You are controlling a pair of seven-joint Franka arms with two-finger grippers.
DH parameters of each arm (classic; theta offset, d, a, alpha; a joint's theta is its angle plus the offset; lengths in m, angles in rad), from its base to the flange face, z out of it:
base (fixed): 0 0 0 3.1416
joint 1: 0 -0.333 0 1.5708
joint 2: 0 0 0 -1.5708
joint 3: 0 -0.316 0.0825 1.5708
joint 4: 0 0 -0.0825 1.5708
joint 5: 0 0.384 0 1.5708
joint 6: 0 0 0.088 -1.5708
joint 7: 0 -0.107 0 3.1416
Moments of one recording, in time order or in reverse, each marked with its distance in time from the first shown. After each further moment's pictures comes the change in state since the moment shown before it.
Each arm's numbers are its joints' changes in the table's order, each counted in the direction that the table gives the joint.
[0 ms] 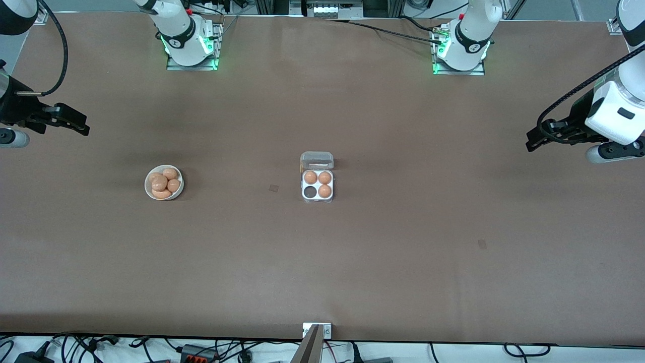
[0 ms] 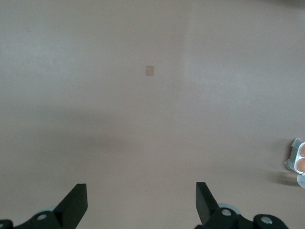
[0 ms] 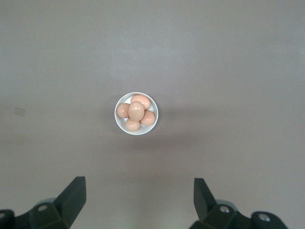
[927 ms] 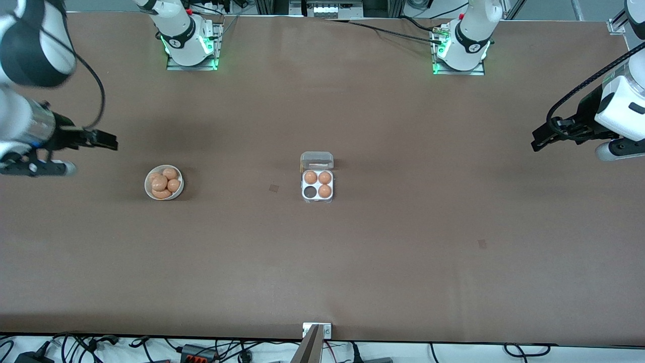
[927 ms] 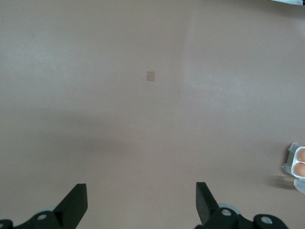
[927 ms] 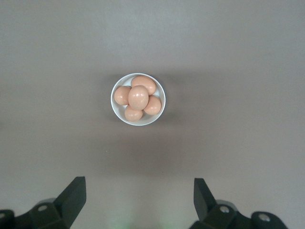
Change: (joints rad) left arm -0.010 -0.001 -0.001 -0.021 0.000 -0.004 -0.001; right arm -0.017 0.177 0.000 0.028 0.003 0.014 -0.001
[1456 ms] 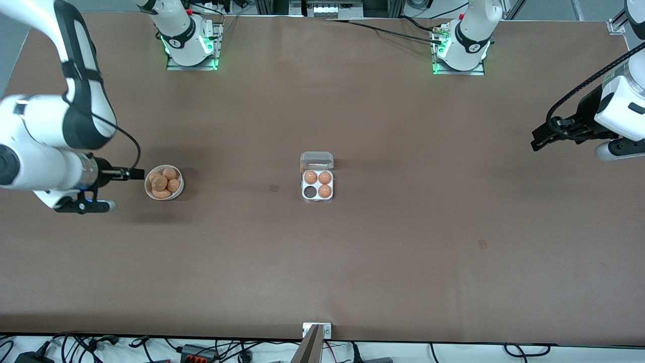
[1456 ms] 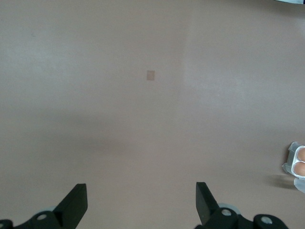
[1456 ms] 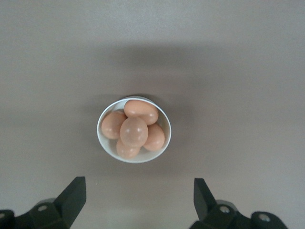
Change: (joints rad) left arm 0.000 0.000 0.000 0.000 -0.001 -0.001 0.000; right arm 0.000 0.234 0.000 -0.039 0.004 0.140 -0.003
